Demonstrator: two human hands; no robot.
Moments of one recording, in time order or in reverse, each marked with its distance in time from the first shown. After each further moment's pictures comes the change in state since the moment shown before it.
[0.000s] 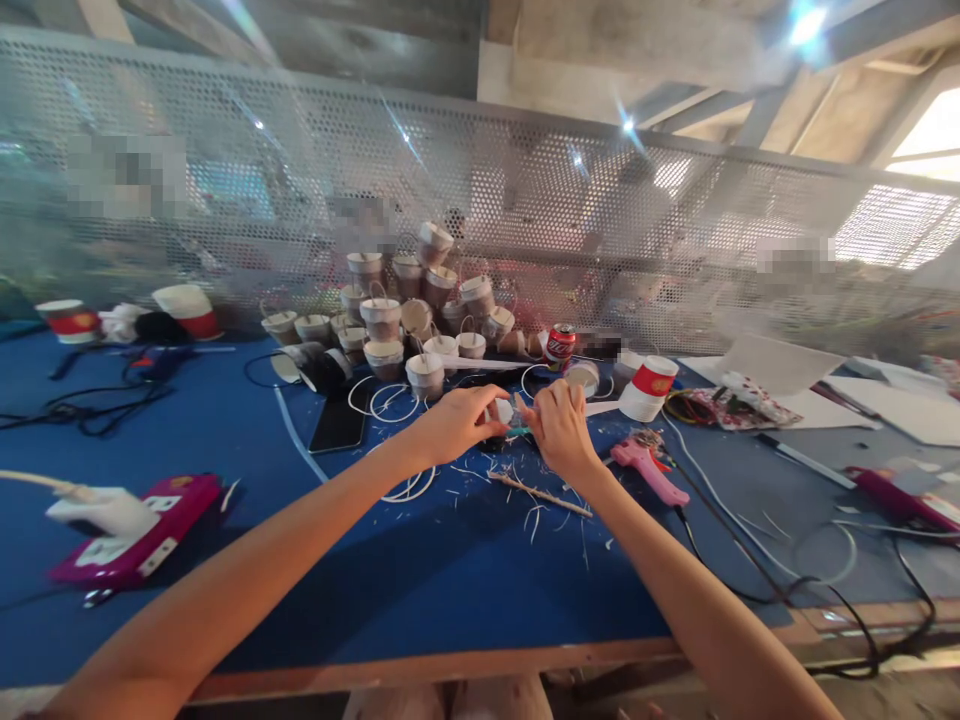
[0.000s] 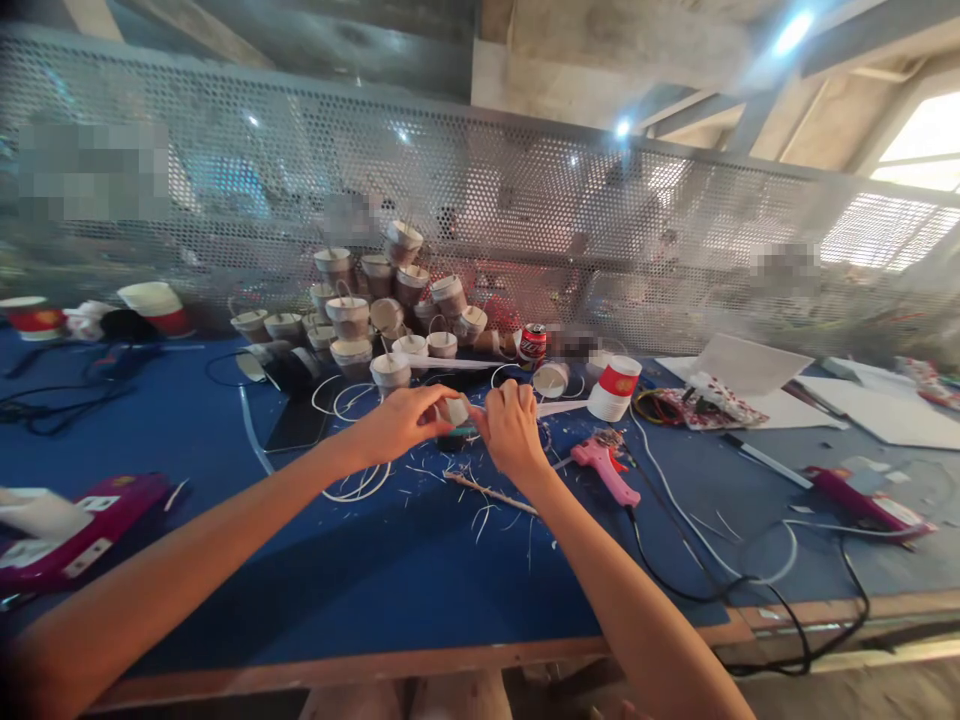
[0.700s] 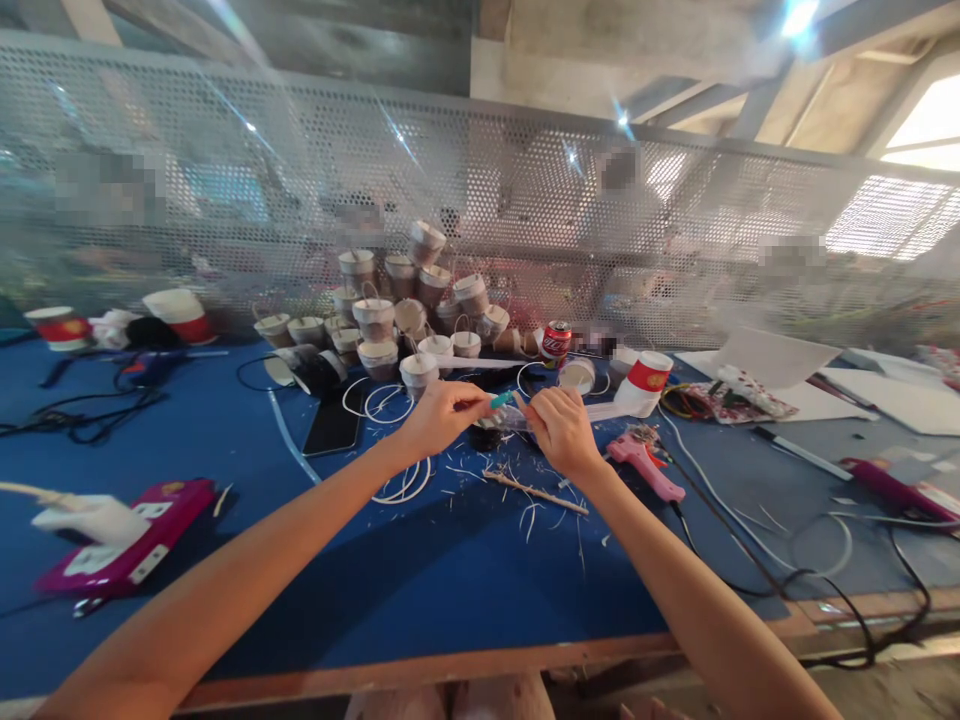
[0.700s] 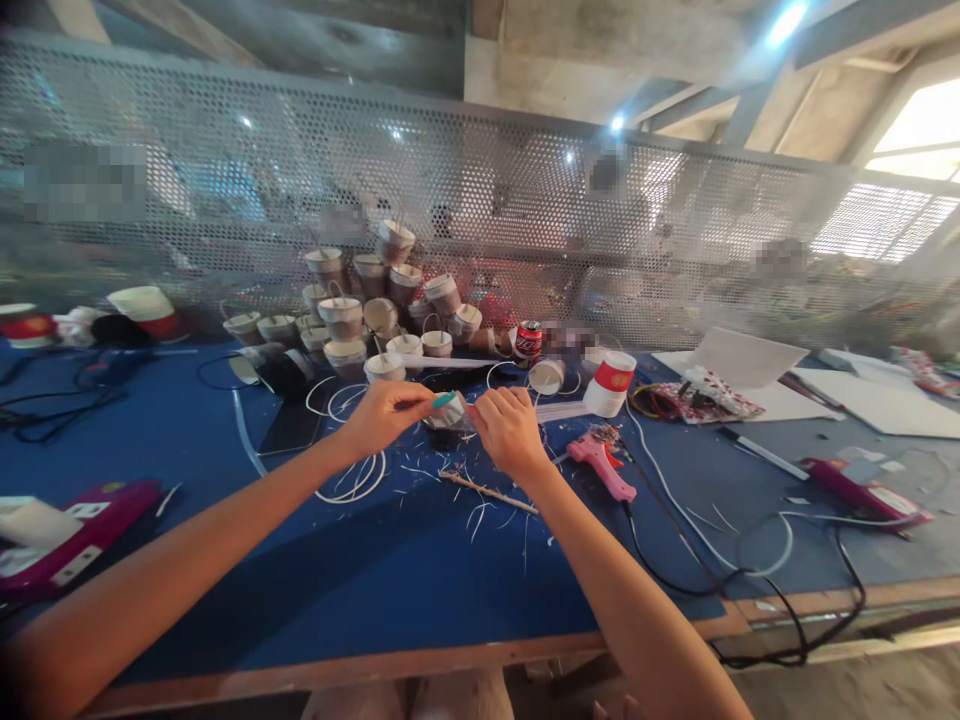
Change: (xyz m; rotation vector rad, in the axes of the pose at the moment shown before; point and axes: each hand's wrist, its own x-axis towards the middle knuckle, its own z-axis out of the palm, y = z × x) left_hand 0.003 -0.007 0.005 -0.259 0.191 0.003; right_hand 0.001 0.001 -0.013 0.110 0.186 -0.226
